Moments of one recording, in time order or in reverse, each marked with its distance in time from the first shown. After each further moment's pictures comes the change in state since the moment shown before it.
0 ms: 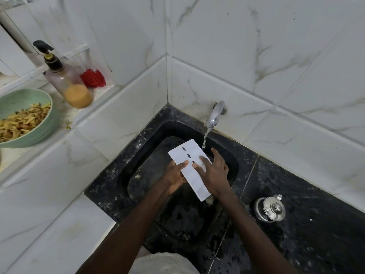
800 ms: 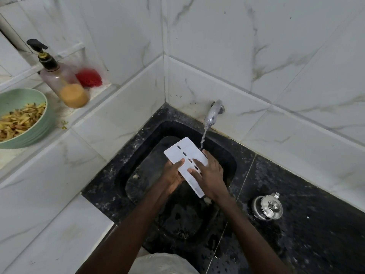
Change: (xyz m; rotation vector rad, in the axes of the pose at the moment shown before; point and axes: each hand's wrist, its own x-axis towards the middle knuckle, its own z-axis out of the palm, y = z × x) left_hand 0.004 -0.004 0.003 -0.036 0.108 0.023; right_hand -0.007 0.003 0.007 -0.072 -0.034 -0.080
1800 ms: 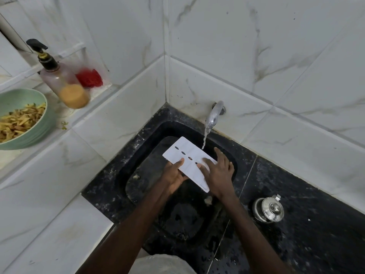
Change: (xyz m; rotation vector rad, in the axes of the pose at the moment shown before) left_hand 0.009 0.000 0.000 -0.132 -0.011 -0.012; right_hand 0.007 0.018 -0.006 -0.016 0.137 0.076
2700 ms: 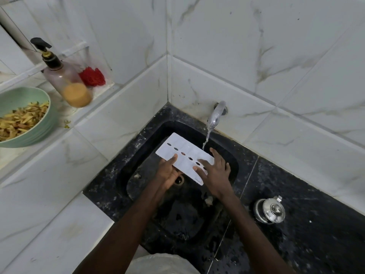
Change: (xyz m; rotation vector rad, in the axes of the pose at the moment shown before) left_hand 0.013 0.014 -0.019 -0.024 0.029 0.056; right_hand 0.001 -0.007 -0.001 0.055 -0.121 -0.049
